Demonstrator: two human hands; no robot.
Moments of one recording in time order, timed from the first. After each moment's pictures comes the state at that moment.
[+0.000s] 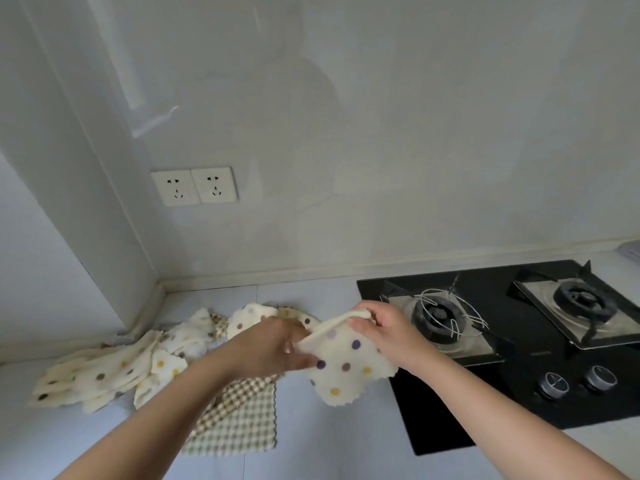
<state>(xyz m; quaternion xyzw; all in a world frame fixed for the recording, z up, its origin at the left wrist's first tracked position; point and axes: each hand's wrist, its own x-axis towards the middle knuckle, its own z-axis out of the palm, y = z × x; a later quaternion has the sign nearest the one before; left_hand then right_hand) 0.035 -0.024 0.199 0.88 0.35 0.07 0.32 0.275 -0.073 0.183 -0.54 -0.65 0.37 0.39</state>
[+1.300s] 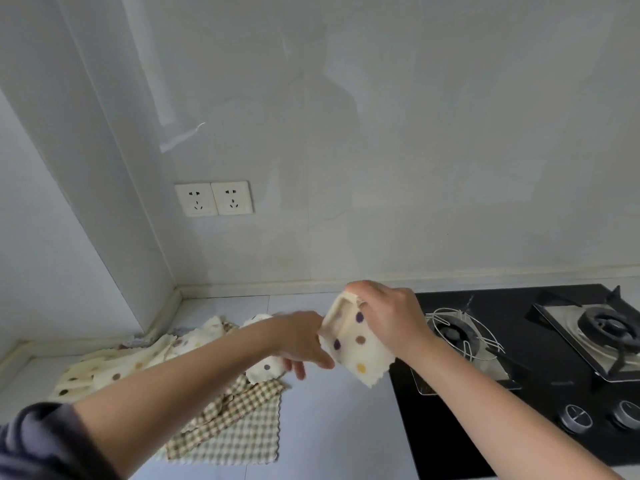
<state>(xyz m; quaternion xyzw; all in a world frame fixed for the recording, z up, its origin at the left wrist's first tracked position) 0.085 -0.028 0.255 0.80 0.47 -0.09 0.37 0.270 -0.044 0.225 -0.43 -0.79 -0.13 0.43</state>
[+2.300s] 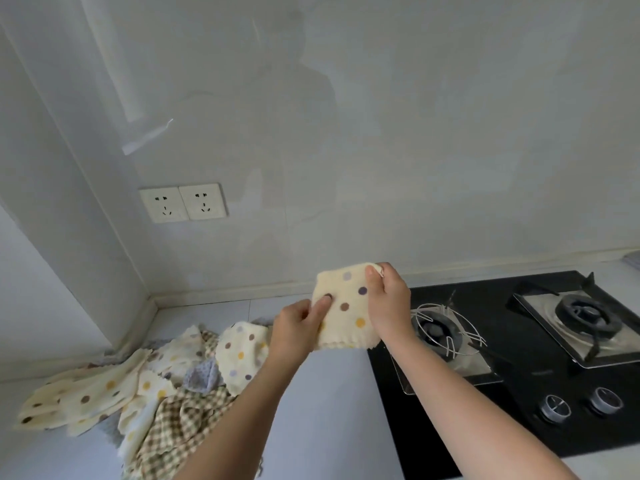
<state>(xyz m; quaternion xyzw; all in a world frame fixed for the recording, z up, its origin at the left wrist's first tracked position) 0.132 -0.001 0.187 0.60 0.56 0.38 0.42 0.287 -0.007 0.206 -0.64 -0.46 0.20 0.58</state>
